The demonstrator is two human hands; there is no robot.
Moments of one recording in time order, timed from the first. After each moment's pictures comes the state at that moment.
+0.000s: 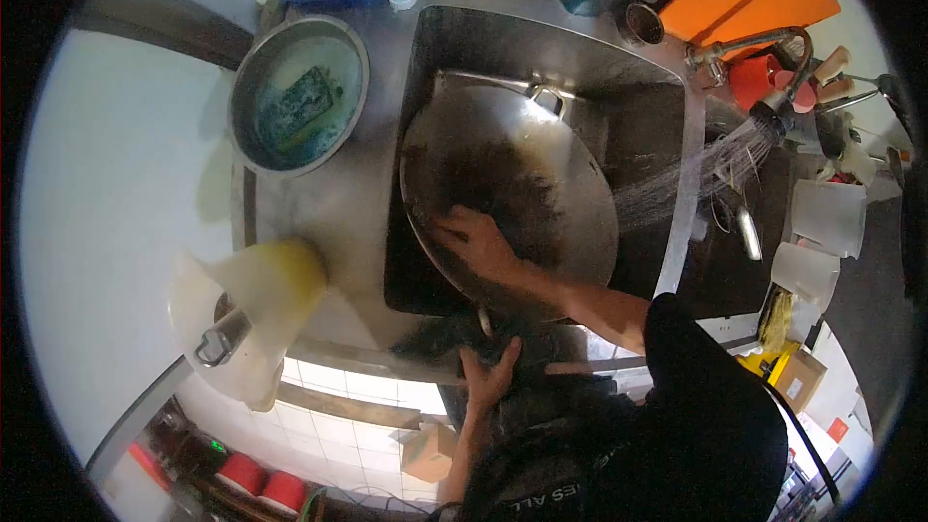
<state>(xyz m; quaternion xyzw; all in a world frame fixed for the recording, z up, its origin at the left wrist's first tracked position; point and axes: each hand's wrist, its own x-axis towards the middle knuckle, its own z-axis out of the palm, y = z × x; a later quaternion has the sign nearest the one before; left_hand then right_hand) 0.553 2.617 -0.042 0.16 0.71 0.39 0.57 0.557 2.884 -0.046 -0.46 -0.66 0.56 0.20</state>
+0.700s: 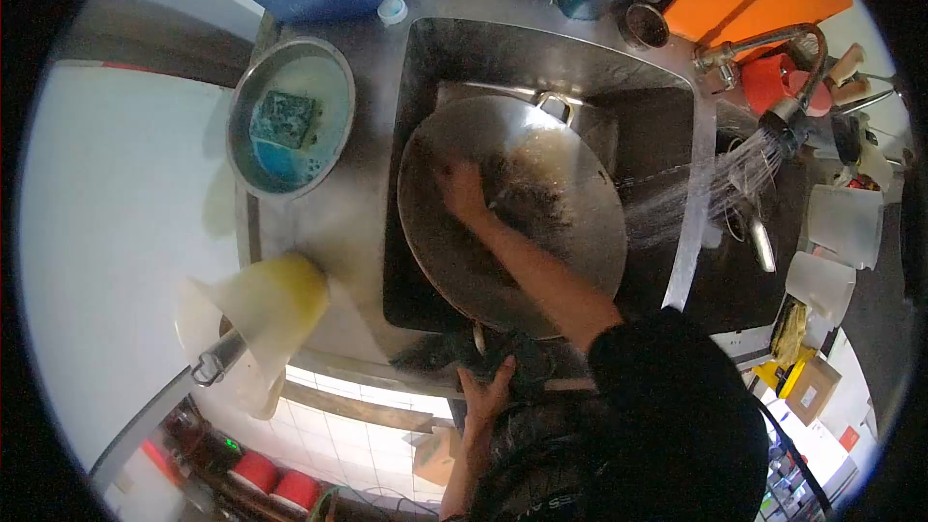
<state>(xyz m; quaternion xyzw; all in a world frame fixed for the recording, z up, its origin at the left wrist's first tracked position) 0.549 2.683 0.032 0.06 0.69 0.42 0.59 0.518 2.966 -0.151 -0.52 -0.69 0.44 0.25</state>
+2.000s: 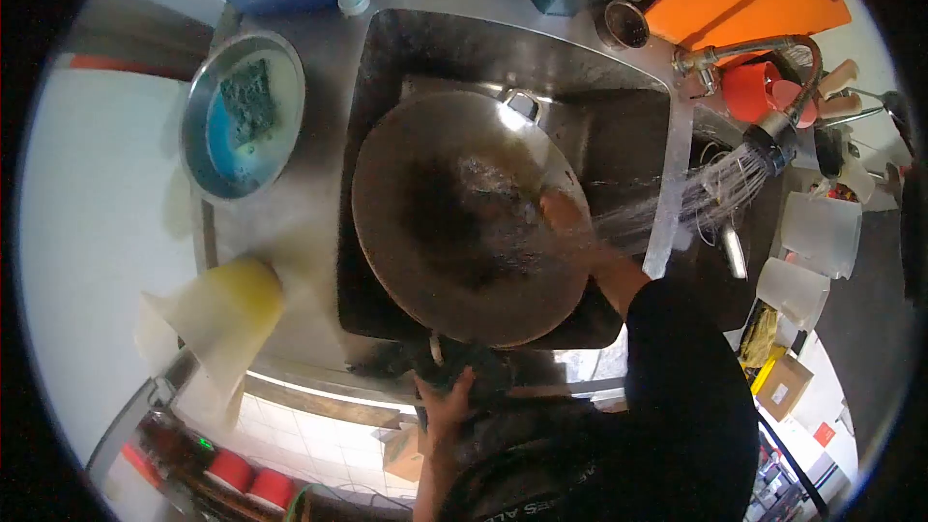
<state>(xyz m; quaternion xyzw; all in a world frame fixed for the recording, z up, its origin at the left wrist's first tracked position) 0.558 2.663 0.019 0.01 0.74 0.42 0.52 0.801 2.915 -0.262 -0.52 -0.73 0.43 -0.10</state>
